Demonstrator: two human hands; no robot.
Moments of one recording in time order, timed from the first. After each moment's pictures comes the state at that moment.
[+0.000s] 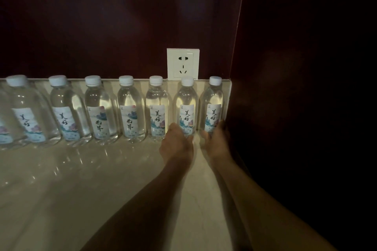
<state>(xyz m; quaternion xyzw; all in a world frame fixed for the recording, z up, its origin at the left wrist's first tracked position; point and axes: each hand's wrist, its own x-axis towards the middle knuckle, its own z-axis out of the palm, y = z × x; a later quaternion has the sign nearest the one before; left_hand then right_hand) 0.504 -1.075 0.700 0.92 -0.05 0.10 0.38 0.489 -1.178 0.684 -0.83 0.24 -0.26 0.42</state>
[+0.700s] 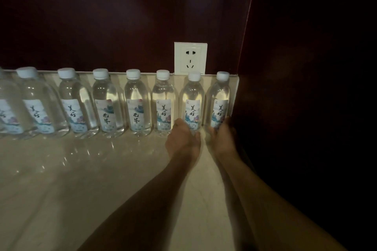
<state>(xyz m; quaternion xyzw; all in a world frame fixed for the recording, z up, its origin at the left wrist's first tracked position) 0.499 -1.073 0.702 0.92 -0.05 0.09 0.38 0.489 -1.180 0.683 -0.85 0.24 -0.26 0.40</state>
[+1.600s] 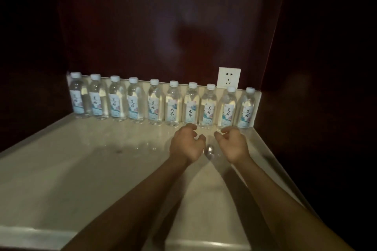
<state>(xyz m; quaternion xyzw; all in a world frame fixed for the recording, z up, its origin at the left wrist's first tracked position) 0.370 -0.895 0.747 0.87 -0.11 0.08 0.47 0.359 -1.036 0.736 -0.87 0.18 -0.22 0.41</state>
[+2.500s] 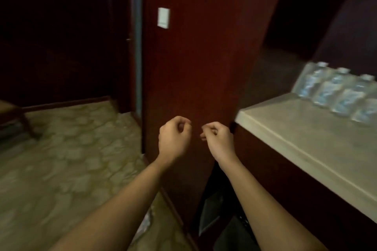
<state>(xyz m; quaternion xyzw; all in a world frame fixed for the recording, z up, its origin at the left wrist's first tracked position) 0.062 -0.361 0.660 0.76 0.28 0.36 0.47 0.143 -0.460 0.671 -0.82 -0.23 0.05 0.52</state>
